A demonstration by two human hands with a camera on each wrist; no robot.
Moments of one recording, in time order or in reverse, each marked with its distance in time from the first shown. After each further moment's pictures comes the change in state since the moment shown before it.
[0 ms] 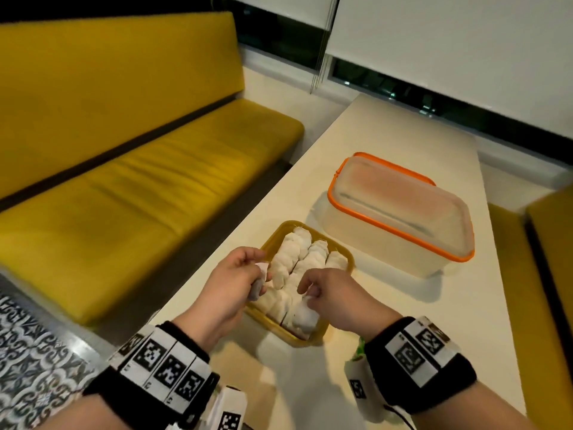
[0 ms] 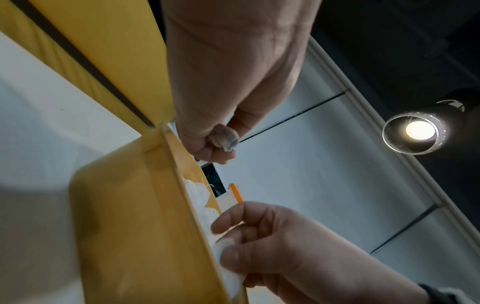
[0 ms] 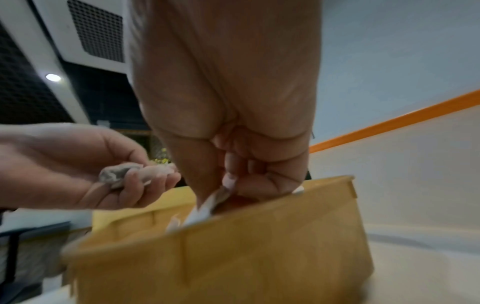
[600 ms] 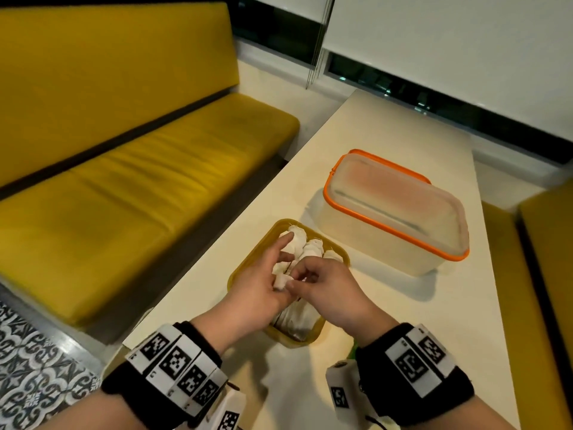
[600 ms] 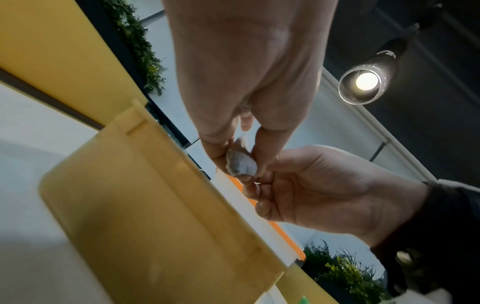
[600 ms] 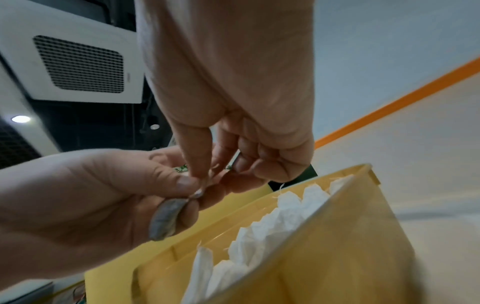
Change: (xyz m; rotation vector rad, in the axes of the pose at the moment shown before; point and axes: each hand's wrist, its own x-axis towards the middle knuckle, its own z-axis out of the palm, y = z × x) left_hand 0.003 -0.011 0.018 0.593 -0.264 0.369; right_hand -0.001 -0.015 0.001 0.427 0.219 0.028
